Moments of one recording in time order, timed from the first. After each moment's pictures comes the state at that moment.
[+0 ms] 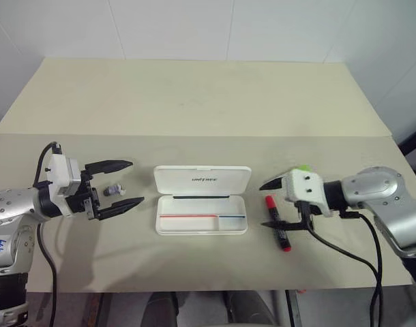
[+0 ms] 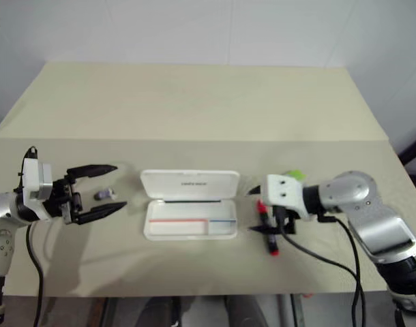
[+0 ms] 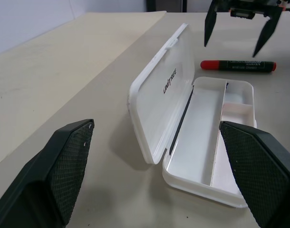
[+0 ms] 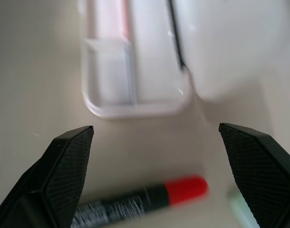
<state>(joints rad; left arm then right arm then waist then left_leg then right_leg) -0.16 0.79 0.34 -0.11 -0.56 0.16 -1.17 -0.40 -0.95 0.12 -0.37 0.24 0.50 1.19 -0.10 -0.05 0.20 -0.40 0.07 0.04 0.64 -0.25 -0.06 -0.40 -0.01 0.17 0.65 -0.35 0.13</state>
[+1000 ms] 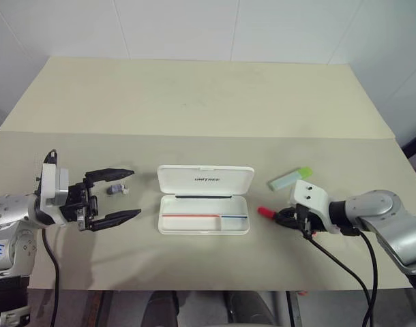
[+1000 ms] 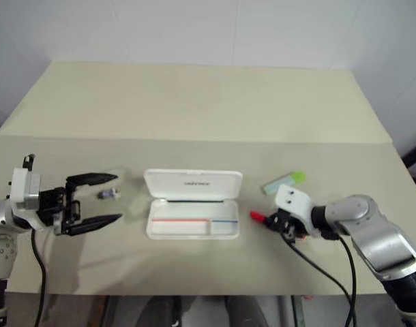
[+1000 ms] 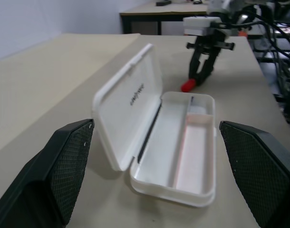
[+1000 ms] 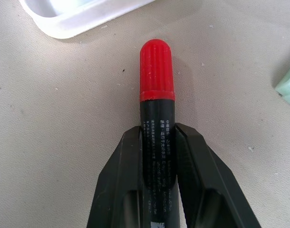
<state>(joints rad) -0.14 0.79 0.36 -0.05 -0.64 0.12 -1.36 -0.27 -0.97 0.15 -0.39 0.23 0.76 1.03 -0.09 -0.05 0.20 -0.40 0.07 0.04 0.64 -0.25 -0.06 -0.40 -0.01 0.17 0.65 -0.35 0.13</state>
